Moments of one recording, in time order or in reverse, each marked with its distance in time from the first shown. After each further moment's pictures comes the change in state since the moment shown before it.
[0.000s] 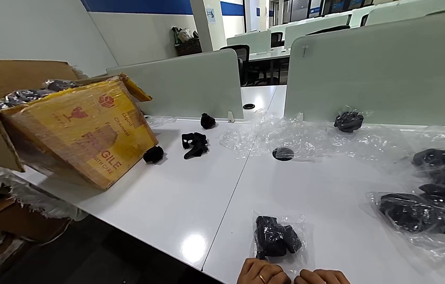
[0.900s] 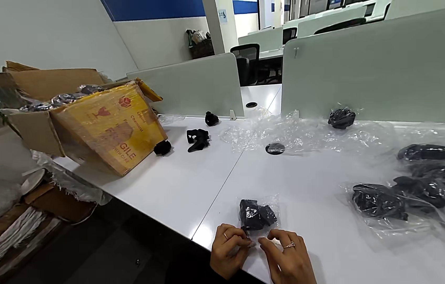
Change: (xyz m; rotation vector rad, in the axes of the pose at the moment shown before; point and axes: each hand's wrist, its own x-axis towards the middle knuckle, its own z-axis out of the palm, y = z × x) left_hand 0.000 -0.016 0.006 -0.084 0.176 -0.101; right_hand 0.010 0.007 0.016 0.162 0.209 0.082
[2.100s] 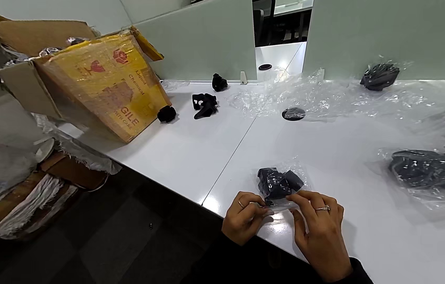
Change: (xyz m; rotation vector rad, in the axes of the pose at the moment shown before) left_hand -0.004 0.003 -0.001 -0.068 -0.019 0.062; right_hand -0.005 0.003 0.001 -0.061 -0.014 0.111
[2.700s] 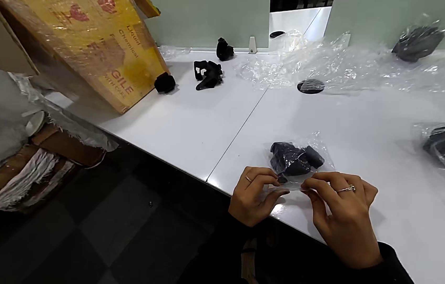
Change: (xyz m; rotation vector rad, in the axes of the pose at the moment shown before) left_hand 0.001 0.007 0.001 0.036 0.056 -0.057; right_hand -0.002 0.001 -0.005 0.016 -0.050 -0.099
